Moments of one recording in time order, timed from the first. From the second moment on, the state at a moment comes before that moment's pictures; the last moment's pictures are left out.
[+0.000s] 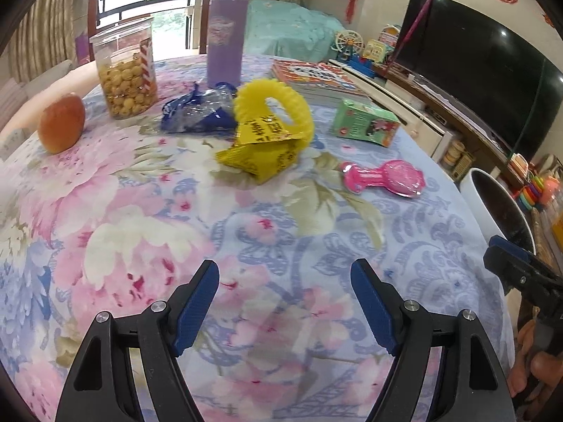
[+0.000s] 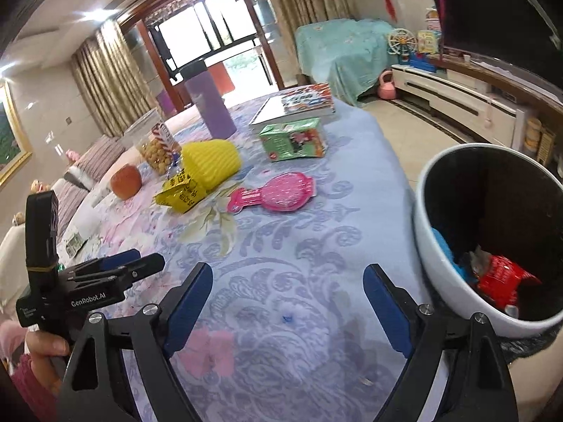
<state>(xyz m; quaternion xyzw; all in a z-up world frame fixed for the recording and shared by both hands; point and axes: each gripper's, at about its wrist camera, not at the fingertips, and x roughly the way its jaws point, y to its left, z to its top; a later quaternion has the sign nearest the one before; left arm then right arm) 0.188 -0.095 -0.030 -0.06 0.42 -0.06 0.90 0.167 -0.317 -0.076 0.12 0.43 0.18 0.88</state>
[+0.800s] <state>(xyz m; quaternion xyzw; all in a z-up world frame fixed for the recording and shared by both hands) 0.280 -0.086 -0.031 -0.01 0.41 -0.06 0.91 0.260 -0.268 -0.100 0.02 0.46 0.23 0.86</state>
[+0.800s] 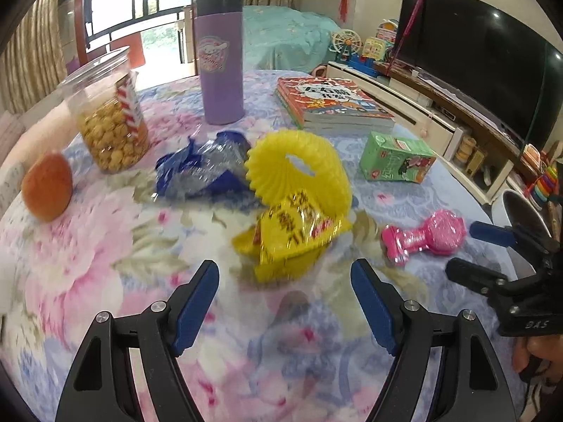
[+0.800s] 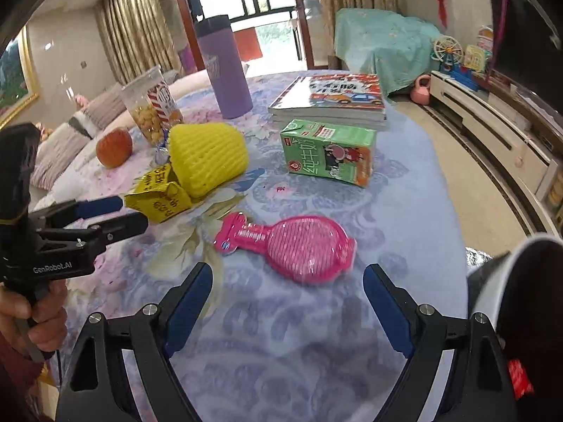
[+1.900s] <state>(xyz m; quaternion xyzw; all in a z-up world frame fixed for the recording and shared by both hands) 0.220 -0.106 -0.028 -0.03 0.41 -0.12 0.90 0.201 -0.310 -0.085 0.08 0.45 0.20 0.87</state>
